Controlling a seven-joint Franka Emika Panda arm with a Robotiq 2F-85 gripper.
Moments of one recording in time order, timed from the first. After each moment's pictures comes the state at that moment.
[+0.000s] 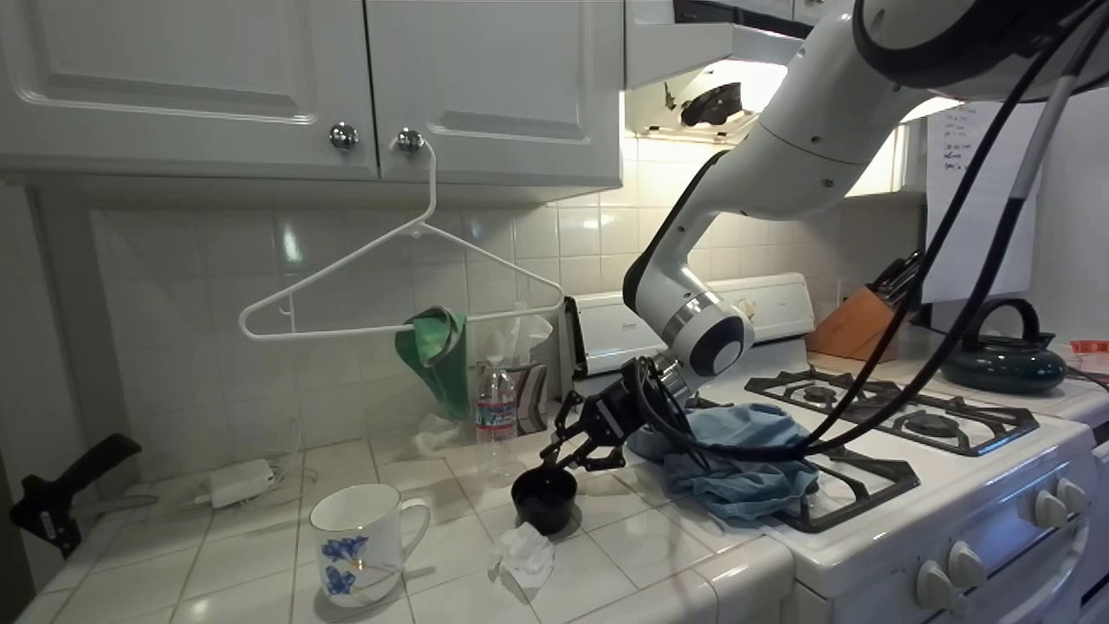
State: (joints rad) arm -0.14 0.73 -0.02 -1.76 1.37 2.14 -0.49
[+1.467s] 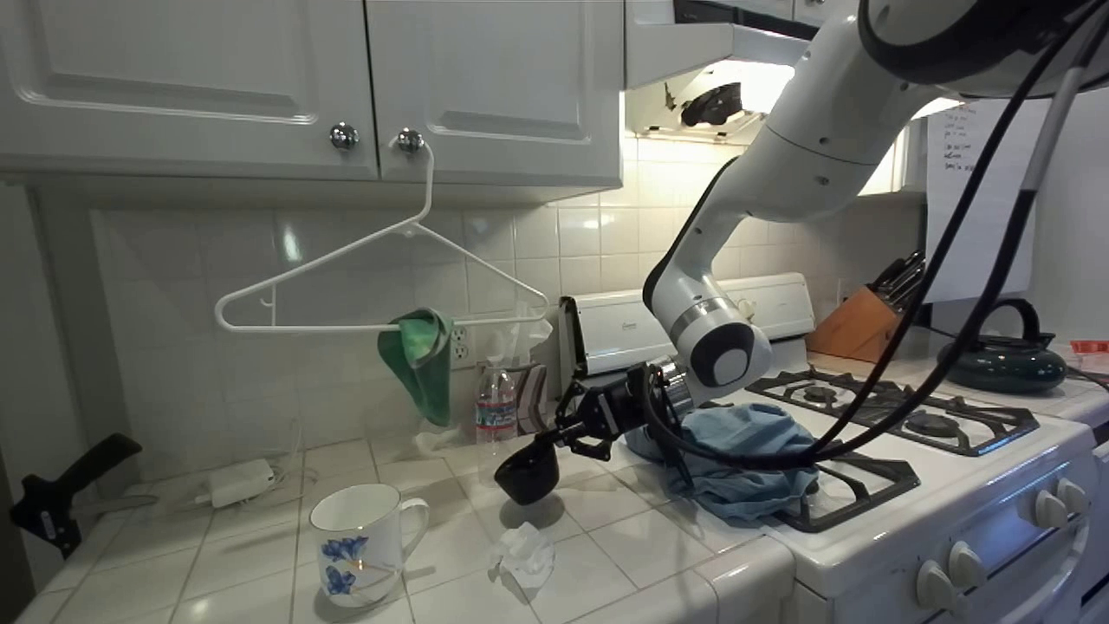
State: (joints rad) arm -0.16 0.72 -0.02 -1.80 1.63 2.08 -0.73
